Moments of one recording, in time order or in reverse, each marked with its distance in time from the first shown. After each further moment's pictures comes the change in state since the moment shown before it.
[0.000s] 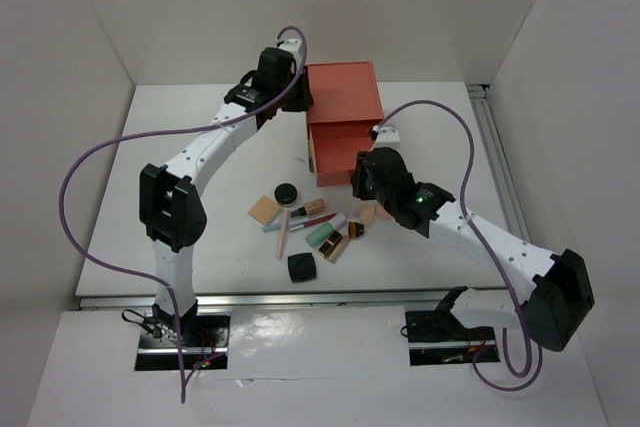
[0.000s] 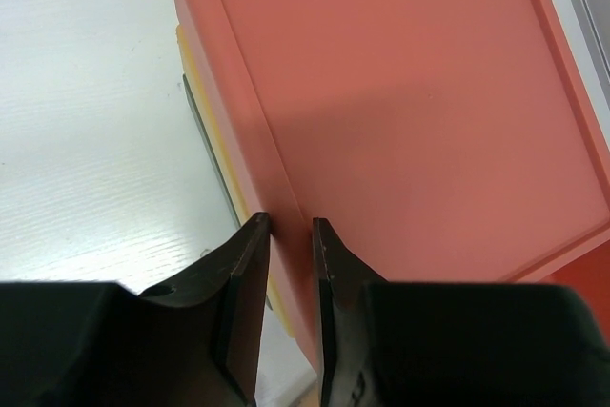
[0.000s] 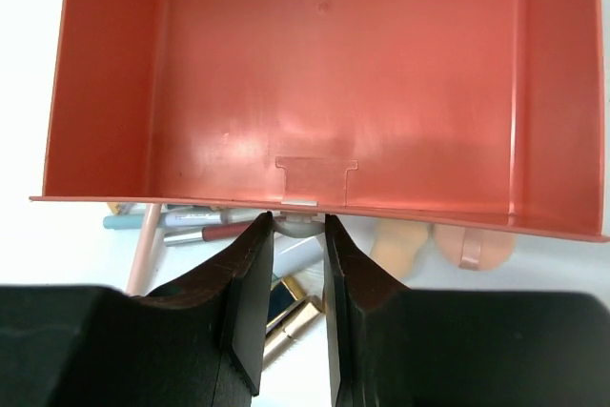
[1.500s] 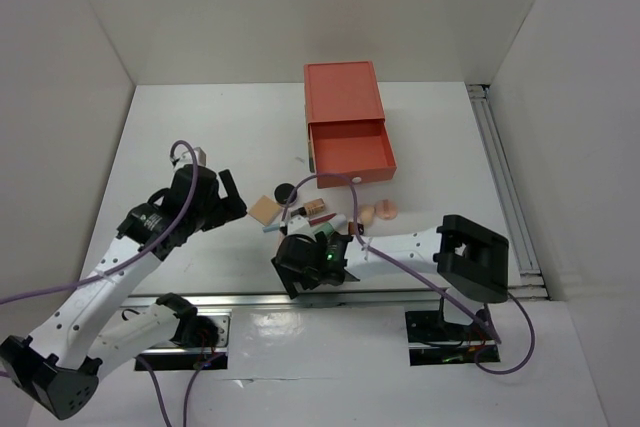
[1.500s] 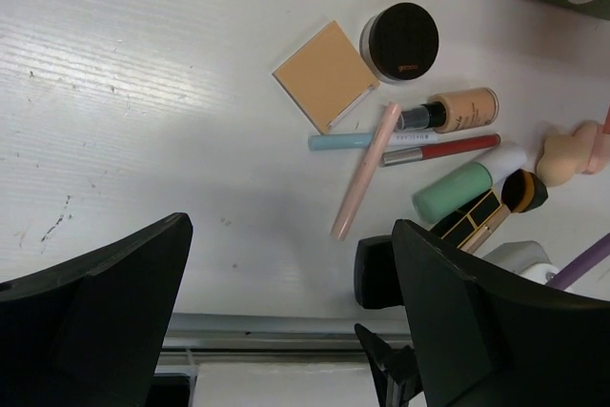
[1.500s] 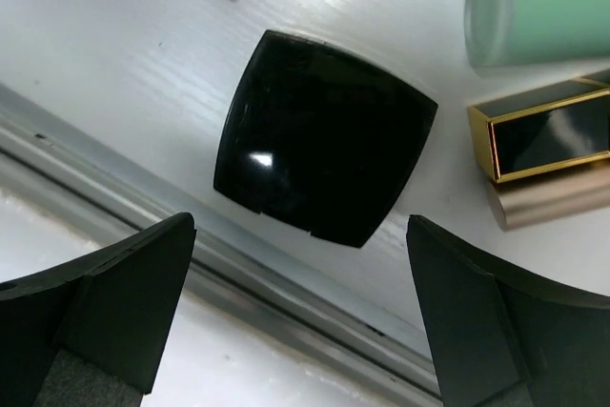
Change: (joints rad) left arm -0.026 -1.113 -1.018 -0.376 -0.270 -0.420; right arm 0.559 0.447 0.035 -0.109 -0.087 0.206
